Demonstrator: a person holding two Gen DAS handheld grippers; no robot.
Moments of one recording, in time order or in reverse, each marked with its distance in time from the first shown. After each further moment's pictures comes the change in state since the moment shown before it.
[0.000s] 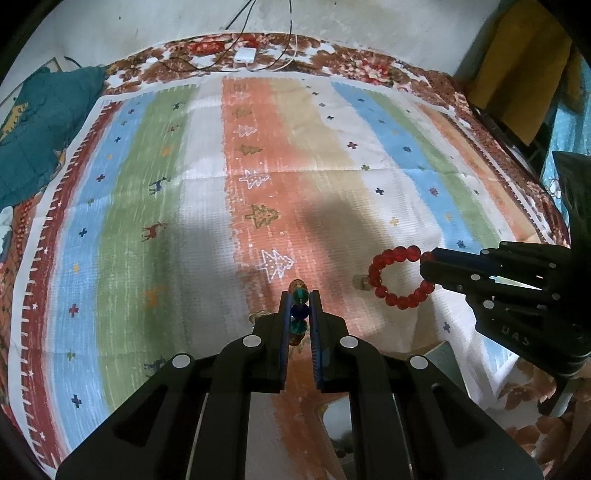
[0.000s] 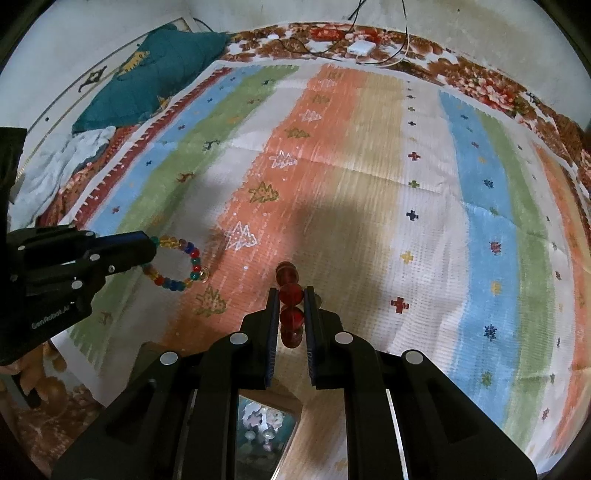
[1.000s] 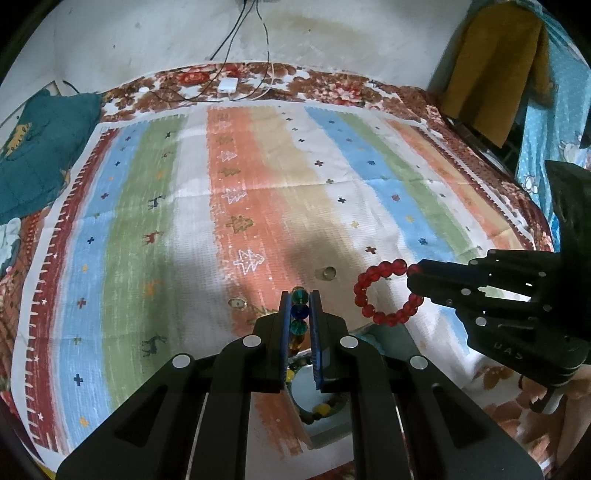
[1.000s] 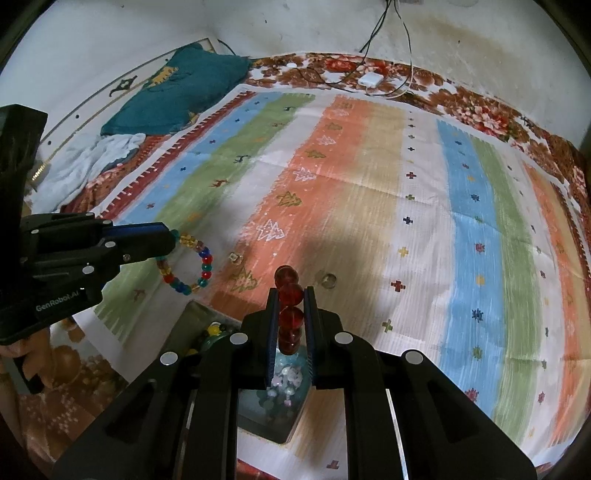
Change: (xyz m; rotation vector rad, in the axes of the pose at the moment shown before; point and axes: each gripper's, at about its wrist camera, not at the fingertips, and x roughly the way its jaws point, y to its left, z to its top) left arm -0.054 -0.030 -0.033 0.046 -0.102 -0.036; right arm -0.060 0.021 -0.045 -0.049 -0.107 0.016
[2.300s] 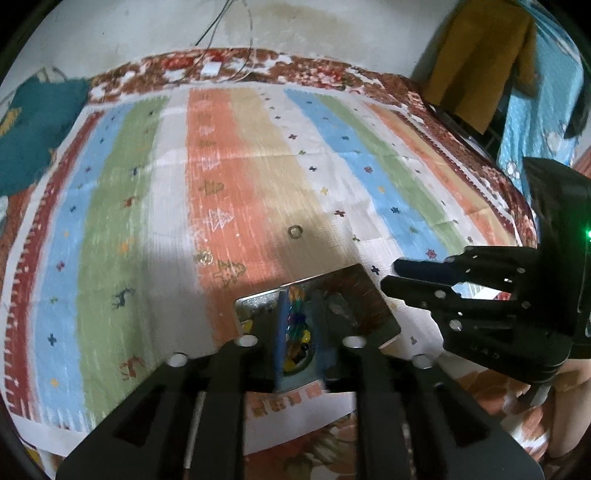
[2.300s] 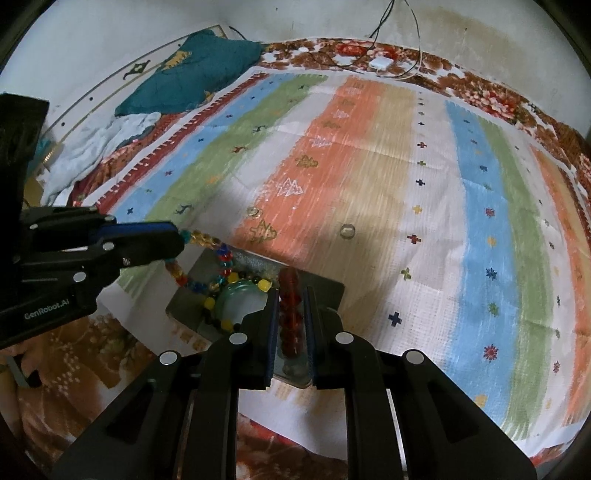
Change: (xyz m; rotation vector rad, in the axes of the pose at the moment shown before) left arm -0.004 -0.018 -0.038 -0.021 0.047 -0.059; right arm -0.008 0.009 -0.044 0.001 0.046 0.023
